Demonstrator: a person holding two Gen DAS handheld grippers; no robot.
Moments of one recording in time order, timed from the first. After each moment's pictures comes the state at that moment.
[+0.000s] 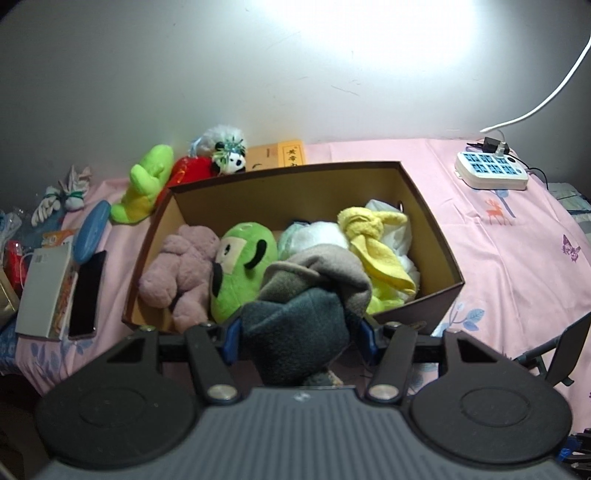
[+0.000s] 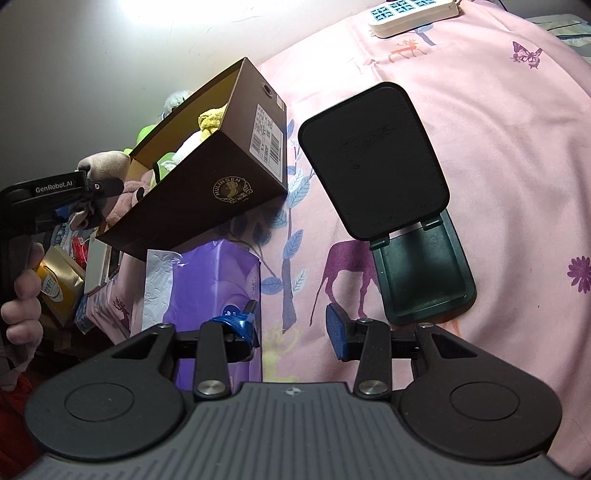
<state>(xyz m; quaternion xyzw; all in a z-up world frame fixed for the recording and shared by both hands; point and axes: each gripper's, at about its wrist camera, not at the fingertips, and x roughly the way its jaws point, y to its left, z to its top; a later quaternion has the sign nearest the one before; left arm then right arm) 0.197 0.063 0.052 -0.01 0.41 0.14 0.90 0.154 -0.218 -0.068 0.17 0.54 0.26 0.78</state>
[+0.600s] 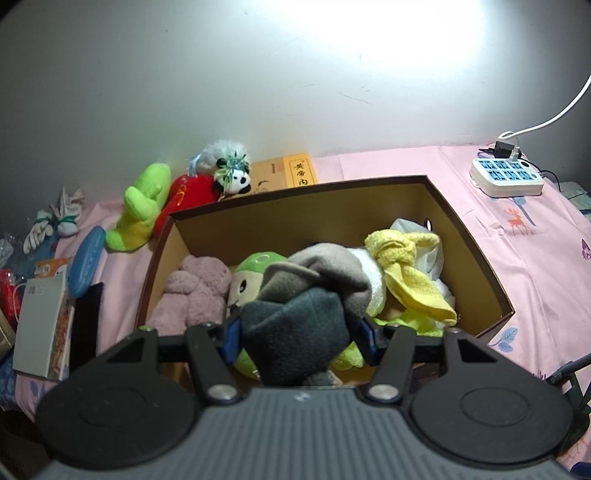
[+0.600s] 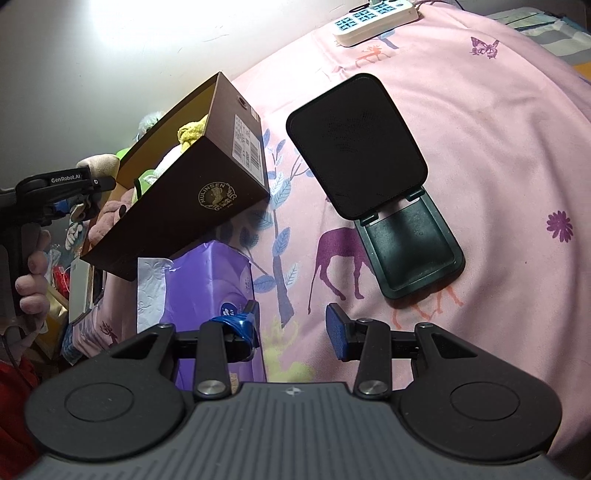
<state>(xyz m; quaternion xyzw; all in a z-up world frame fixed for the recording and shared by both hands) 0.233 0.100 0.036 0.01 0.40 0.12 0.91 0.126 -0.212 -0.064 0.19 0.53 0.20 0.80</state>
